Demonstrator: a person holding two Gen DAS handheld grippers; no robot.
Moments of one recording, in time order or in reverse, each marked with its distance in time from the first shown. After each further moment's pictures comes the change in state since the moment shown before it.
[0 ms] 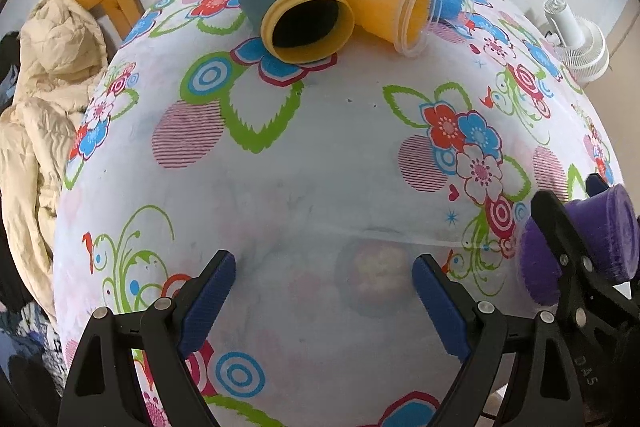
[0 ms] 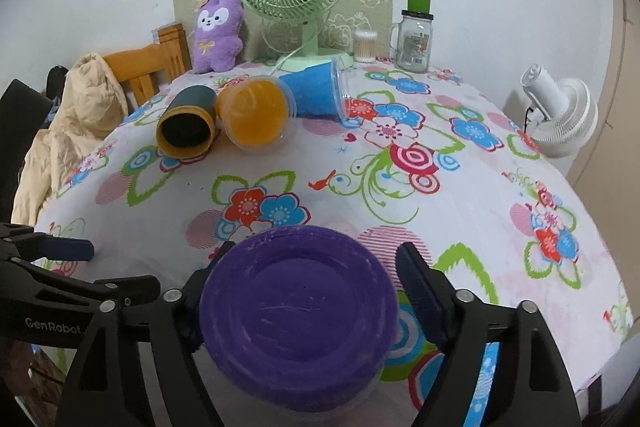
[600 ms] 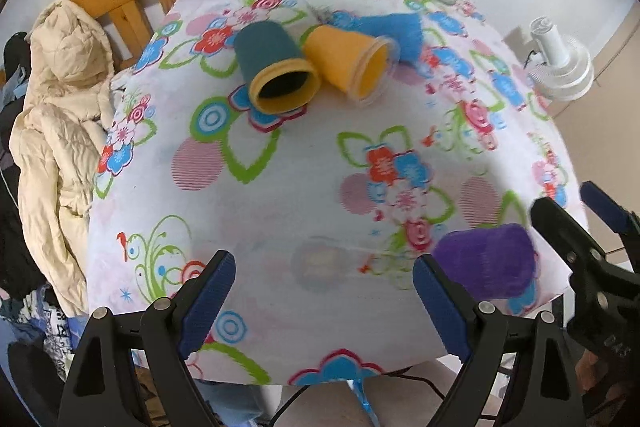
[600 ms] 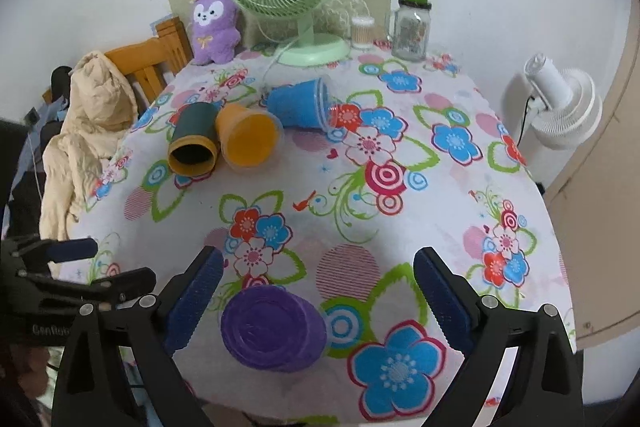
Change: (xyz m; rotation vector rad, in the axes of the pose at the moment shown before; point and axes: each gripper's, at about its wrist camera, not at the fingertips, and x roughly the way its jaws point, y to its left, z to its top) left arm -0.074 -0.028 0.020 -0.030 0.000 -0.029; right arm -0.043 -0.036 0.072 0.023 0.199 0.066
